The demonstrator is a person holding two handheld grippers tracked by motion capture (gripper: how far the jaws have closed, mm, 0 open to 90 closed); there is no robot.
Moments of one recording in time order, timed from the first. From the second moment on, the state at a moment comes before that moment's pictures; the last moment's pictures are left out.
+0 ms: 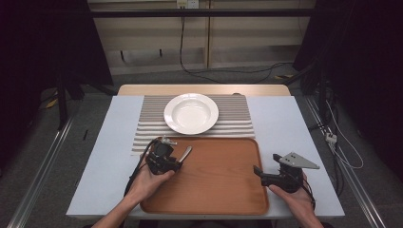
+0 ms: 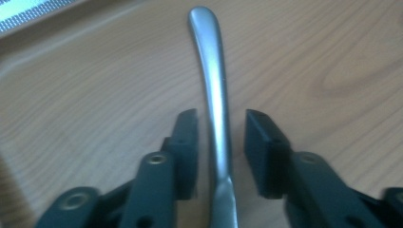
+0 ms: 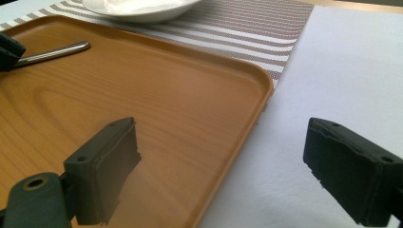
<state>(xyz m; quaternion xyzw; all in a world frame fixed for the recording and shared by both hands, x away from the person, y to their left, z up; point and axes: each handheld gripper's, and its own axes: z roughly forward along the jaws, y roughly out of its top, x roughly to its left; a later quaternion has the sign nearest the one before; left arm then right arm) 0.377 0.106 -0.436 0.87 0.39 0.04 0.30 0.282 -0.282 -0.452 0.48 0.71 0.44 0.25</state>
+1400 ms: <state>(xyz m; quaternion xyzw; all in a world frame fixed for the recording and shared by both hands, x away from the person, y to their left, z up) 0.367 0.085 -0.442 0.90 0.28 0.09 0.31 0.283 -0.281 -0.452 0.48 0.71 0.44 0.24</state>
